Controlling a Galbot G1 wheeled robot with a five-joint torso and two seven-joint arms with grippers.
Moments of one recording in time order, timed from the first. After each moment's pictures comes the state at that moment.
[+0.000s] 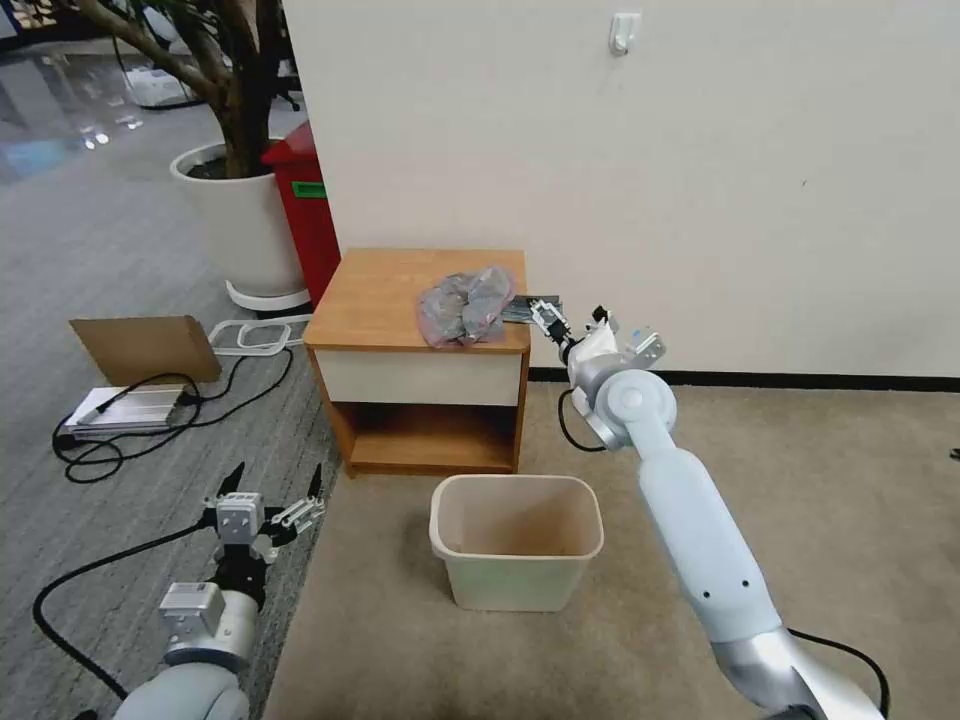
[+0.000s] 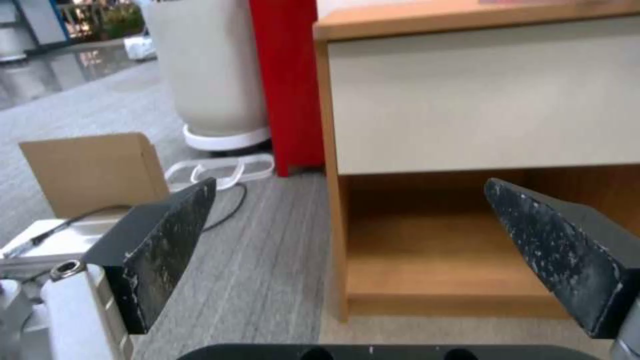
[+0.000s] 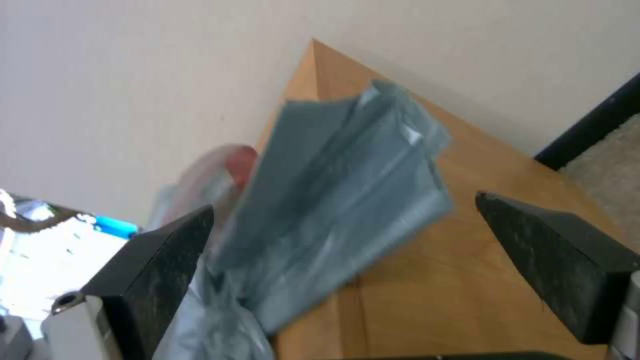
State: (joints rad) left arm 1.73 -1.25 -0.64 -2.15 -0.25 0.02 -0.13; right arm -0.66 1.45 0.27 1.51 1.34 -0.27 0.48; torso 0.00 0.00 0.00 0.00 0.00
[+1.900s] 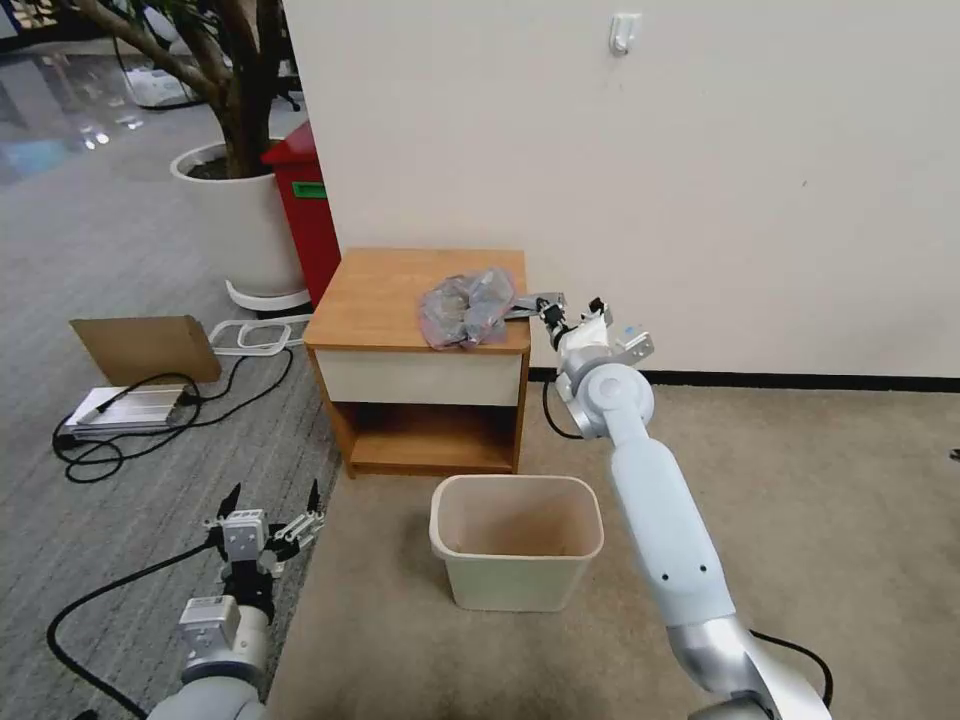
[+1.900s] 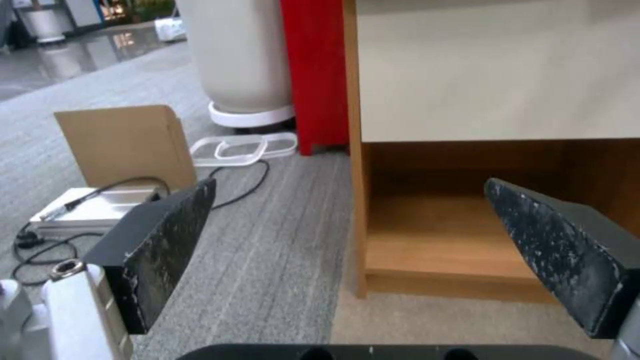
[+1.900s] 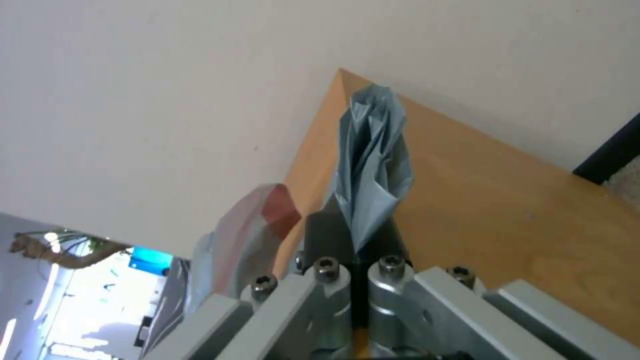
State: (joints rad) left arm 1.73 -1.29 -0.60 -2.11 -0.20 0.02 -0.21; right arm -0.73 1.53 0.30 1.57 1.26 -0.18 0.43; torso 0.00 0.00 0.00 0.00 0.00
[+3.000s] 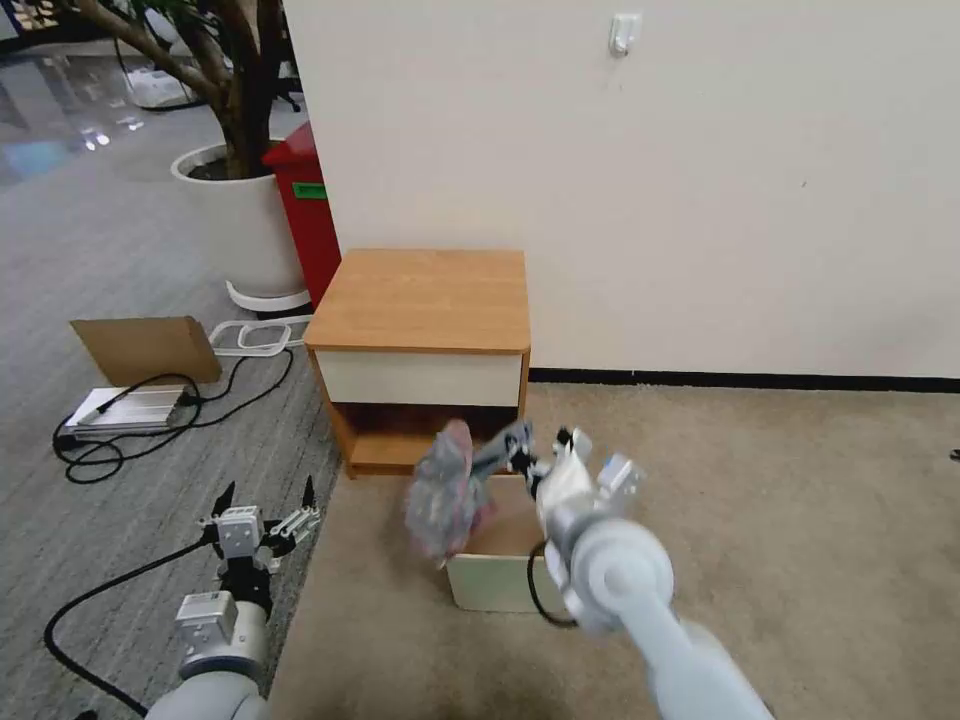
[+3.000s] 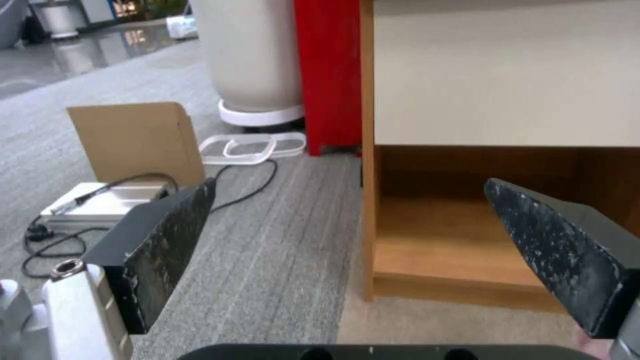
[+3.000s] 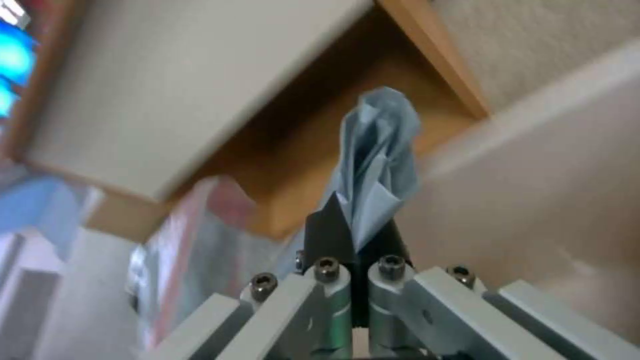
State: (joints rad) left arm 1.71 -1.30 -0.60 -2.11 -0.22 0.02 -0.23; right arm -1.21 1.28 -0.02 2.04 1.14 -0.23 0.71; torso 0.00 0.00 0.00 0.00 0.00
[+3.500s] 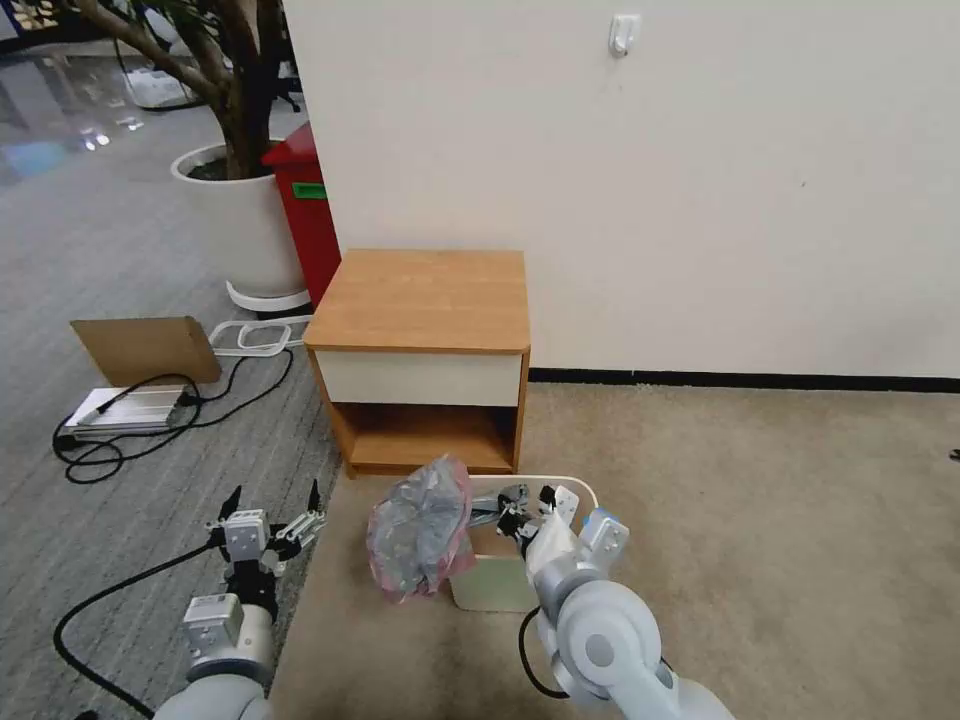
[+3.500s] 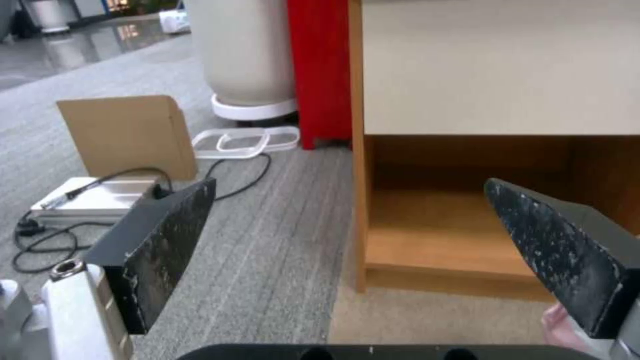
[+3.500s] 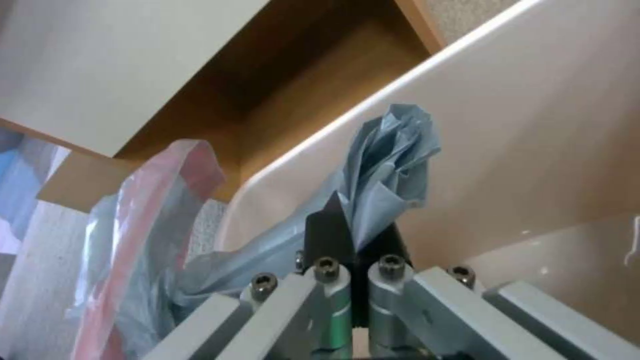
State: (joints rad) left arm 1.72 -1.30 -0.58 -2.10 -0.21 0.02 -0.23; right arm -1.24 1.28 -0.07 2.02 1.09 -0.24 0.75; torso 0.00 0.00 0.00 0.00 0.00
